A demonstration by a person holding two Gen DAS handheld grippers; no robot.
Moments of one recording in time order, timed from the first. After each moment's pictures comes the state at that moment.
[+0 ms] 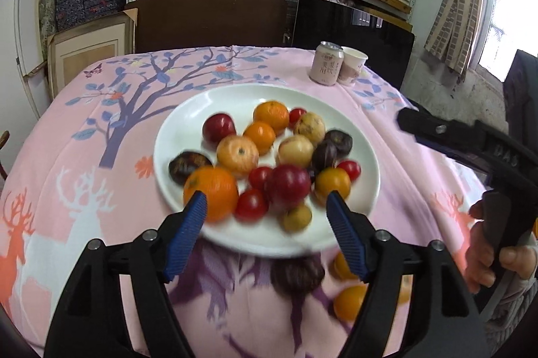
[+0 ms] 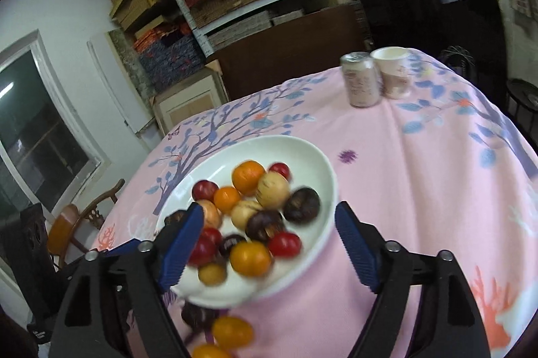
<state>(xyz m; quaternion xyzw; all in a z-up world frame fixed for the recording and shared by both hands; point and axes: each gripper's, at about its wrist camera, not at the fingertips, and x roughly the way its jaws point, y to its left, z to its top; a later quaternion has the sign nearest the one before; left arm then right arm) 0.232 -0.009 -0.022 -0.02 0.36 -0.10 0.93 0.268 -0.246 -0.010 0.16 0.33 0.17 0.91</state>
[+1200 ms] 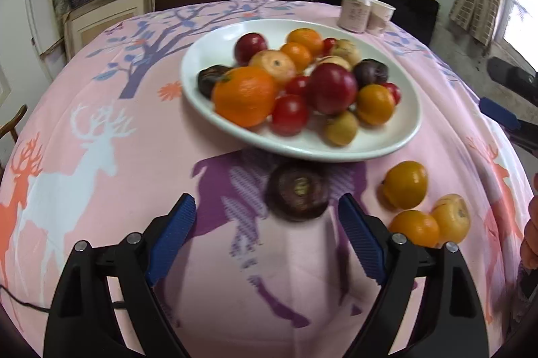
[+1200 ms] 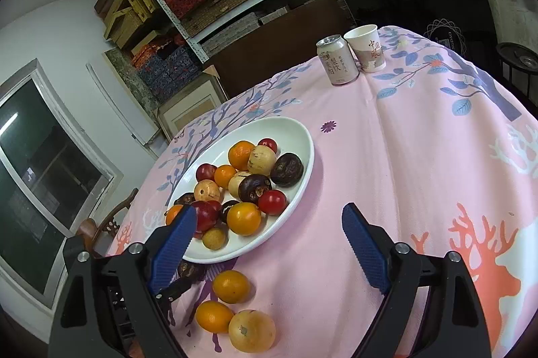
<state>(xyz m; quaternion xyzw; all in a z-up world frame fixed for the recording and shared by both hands) 0.214 0.000 -0.070 0.01 0.43 -0.06 0.90 0.231 -0.278 -0.027 0.21 0.34 0.18 0.90</state>
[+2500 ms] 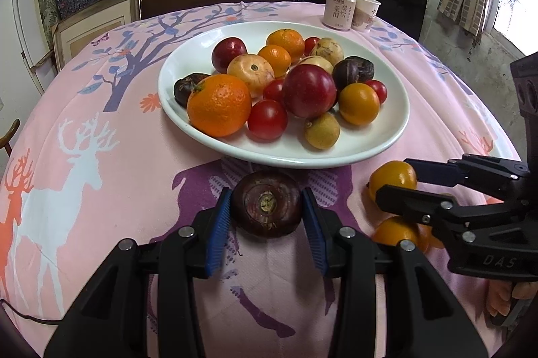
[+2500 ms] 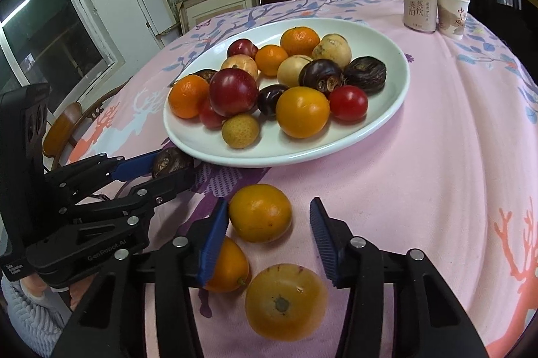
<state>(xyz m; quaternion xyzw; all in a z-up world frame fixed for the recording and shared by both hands) 0.218 -0.012 -0.071 0.02 0.43 -0.08 0.90 0.229 -0.182 -0.075 0.03 0.45 0.25 0.86</state>
